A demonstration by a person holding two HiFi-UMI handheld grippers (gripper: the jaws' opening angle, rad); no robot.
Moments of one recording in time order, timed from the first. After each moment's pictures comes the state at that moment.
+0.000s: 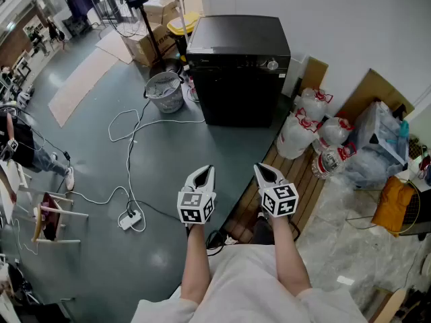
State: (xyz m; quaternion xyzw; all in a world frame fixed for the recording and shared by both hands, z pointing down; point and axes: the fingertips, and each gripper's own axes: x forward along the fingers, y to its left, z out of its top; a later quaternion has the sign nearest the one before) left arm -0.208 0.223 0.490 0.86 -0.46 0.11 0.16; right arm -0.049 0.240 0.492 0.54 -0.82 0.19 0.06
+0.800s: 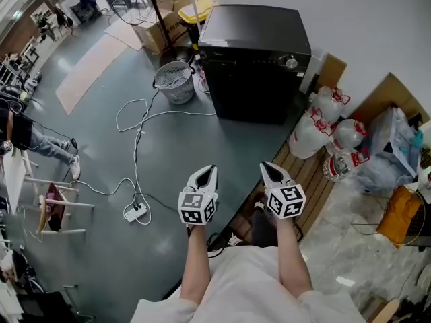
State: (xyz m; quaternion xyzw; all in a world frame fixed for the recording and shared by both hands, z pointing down) left arm -0.232 0.174 0.511 0.85 -0.48 0.12 0.18; right arm -0.065 0.179 0.506 0.52 -0.83 0.21 0.05
